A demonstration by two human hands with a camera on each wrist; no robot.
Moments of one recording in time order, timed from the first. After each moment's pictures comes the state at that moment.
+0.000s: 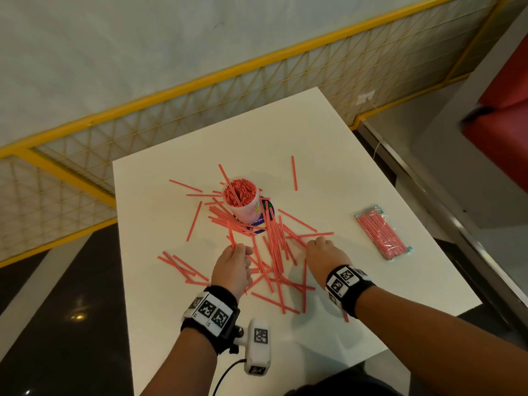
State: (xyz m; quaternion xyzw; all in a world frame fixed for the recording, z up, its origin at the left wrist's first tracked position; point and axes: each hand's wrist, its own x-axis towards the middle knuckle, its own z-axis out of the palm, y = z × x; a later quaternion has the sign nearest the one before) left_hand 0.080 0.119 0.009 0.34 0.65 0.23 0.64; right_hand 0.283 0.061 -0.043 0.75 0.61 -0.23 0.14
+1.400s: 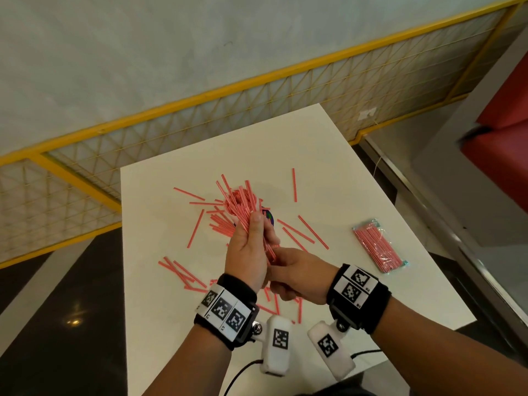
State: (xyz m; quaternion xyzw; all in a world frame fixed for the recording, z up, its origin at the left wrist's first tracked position) left_hand 0.132 0.113 0.088 0.54 0.51 0.40 0.54; right_hand 0.253 0.065 0.069 0.48 0.38 -0.73 -0.30
